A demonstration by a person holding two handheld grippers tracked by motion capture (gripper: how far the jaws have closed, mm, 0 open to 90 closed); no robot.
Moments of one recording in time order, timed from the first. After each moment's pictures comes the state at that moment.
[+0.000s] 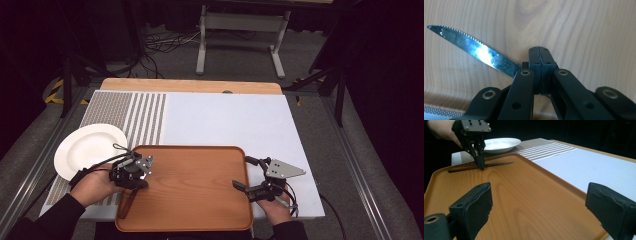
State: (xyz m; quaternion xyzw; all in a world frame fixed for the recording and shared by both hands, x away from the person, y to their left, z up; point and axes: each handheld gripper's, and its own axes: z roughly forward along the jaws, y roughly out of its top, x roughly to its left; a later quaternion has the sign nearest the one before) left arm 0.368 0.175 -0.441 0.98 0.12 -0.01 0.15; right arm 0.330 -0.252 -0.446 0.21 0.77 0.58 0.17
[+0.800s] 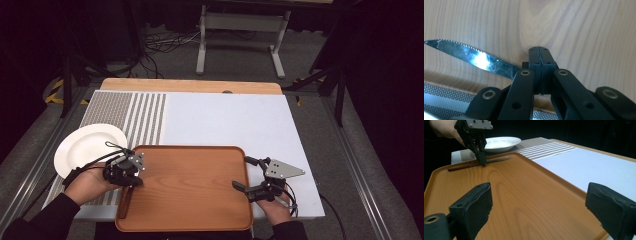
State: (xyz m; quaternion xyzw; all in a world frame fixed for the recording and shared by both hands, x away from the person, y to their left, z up) left arm 0.374 0.193 -0.443 0.98 0.14 -0.01 0.16; right arm 0.330 -0.251 -0.446 0.21 0.77 0.57 0.17
